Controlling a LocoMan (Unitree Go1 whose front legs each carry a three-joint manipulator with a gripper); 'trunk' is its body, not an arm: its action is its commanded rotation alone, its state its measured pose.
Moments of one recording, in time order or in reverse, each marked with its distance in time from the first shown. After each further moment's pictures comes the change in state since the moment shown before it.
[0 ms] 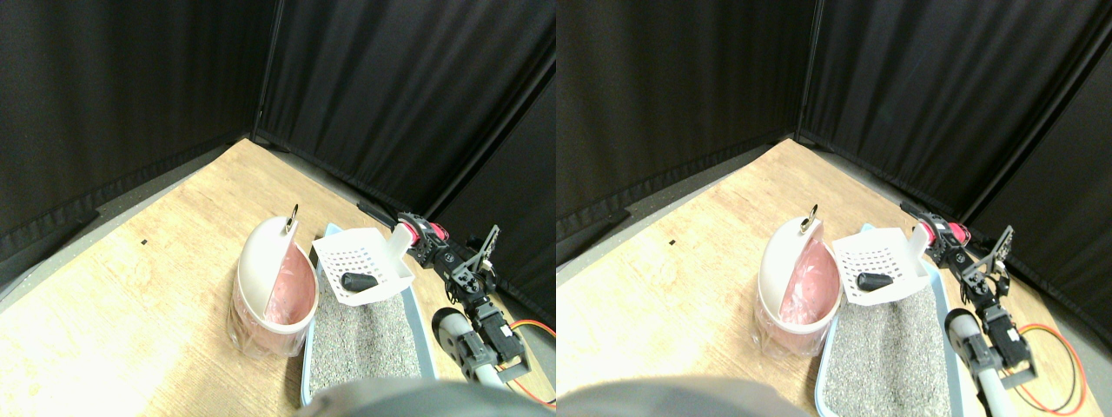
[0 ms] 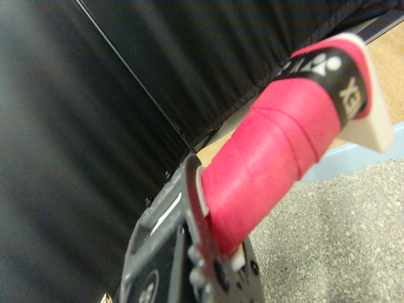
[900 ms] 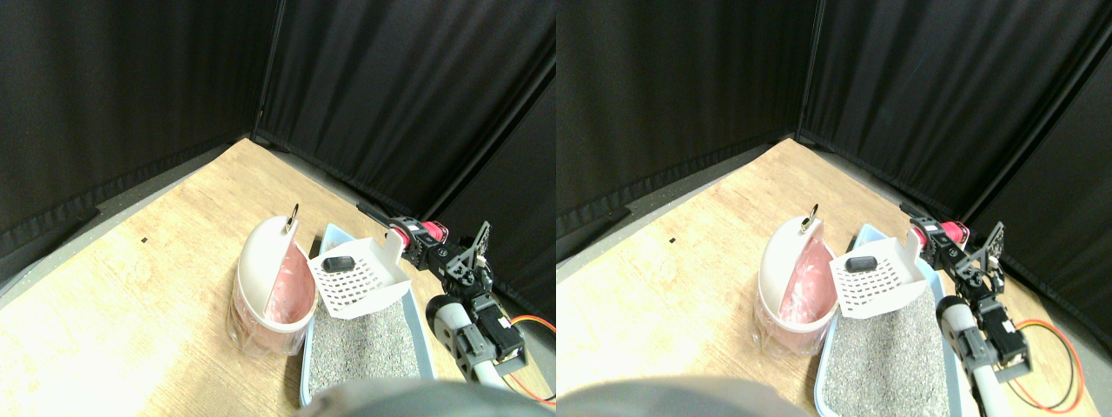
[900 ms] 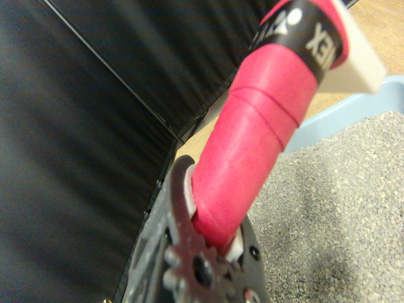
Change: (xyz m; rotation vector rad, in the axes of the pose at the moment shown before) right arm 0.000 0.009 -0.005 -0.172 0.140 -0.040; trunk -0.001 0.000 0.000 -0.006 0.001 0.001
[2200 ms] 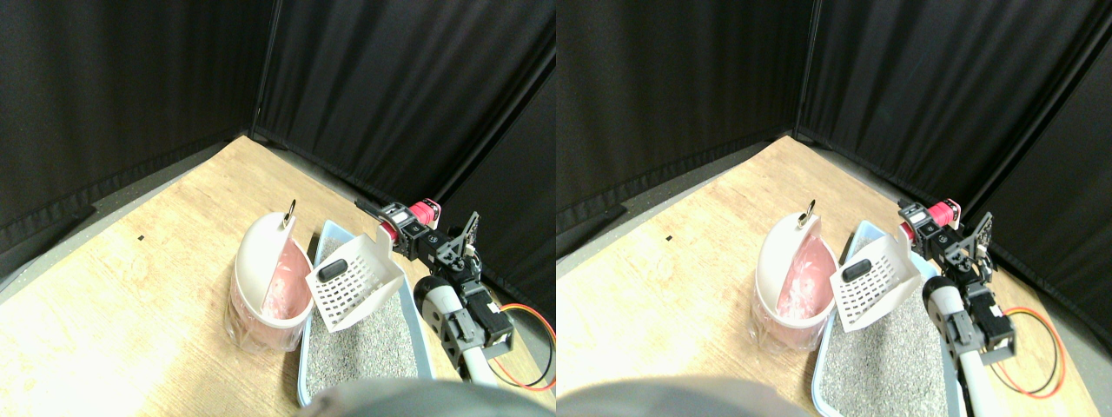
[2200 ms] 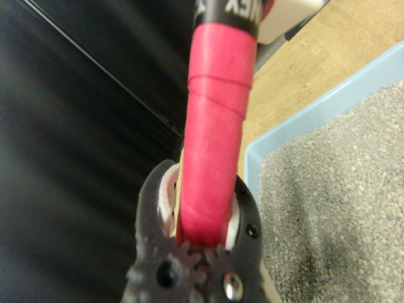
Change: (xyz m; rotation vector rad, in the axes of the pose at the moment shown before) right arm 0.007 0.015 0.008 -0.328 -0.003 0.020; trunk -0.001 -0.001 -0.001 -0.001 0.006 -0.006
